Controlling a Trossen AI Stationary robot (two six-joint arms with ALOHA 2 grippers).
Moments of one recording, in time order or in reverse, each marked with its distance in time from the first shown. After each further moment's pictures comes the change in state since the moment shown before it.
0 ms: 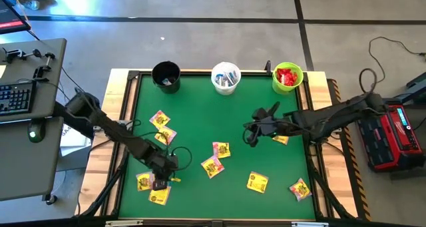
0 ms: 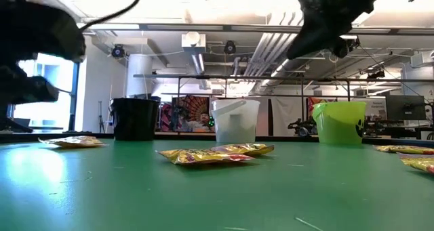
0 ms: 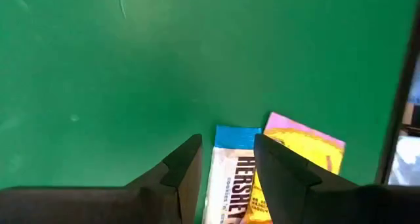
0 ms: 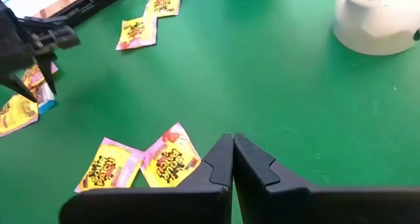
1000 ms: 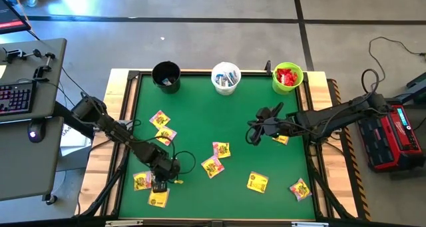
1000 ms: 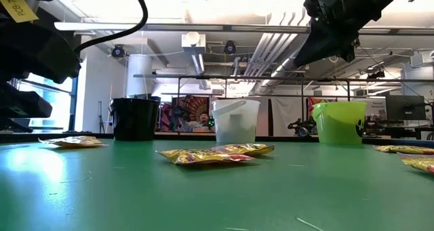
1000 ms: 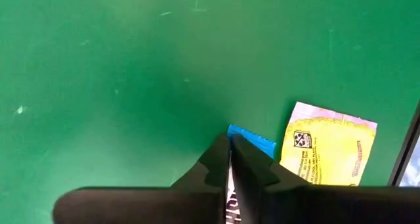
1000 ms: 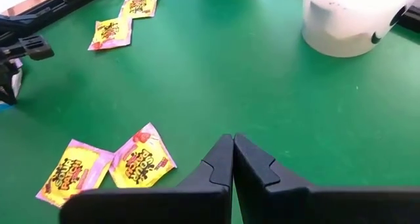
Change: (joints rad) left arm -0.003 0.143 0.034 -0.030 0.105 0.034; right arm 0.000 -0.058 -0.069 -0.010 0.071 -0.012
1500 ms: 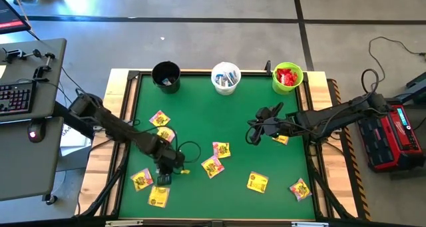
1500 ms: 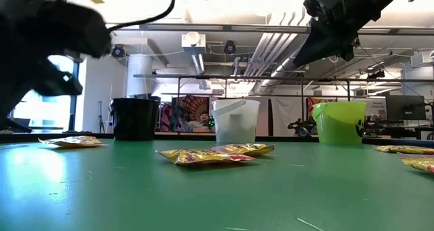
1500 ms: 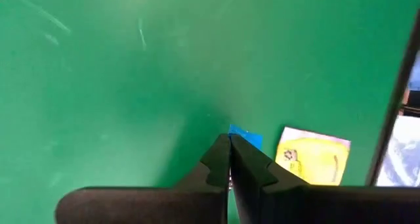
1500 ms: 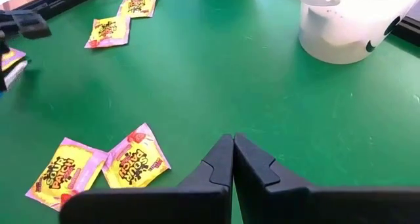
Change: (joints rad) left arm 0.127 -0.074 0.077 -0.107 0.000 0.108; right arm 0.000 0.000 0.000 0.000 0.017 -0.038
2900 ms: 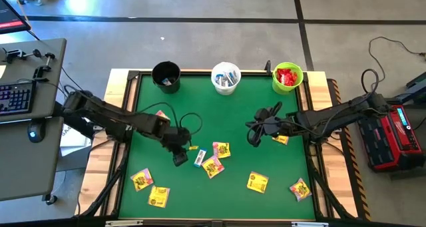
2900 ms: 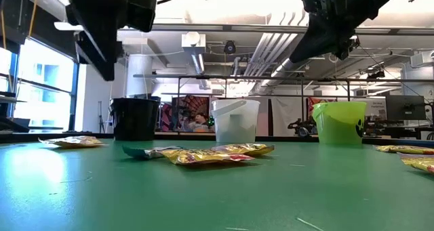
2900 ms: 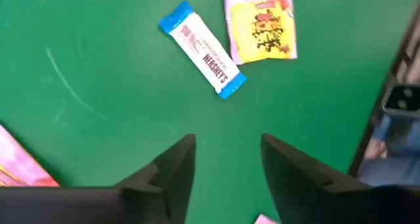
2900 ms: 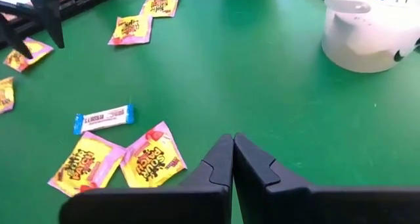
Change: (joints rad) left arm 0.220 -0.124 0.149 -0.116 -0.132 -0.154; right arm -0.006 0.003 0.000 0.052 -0.055 -0.052
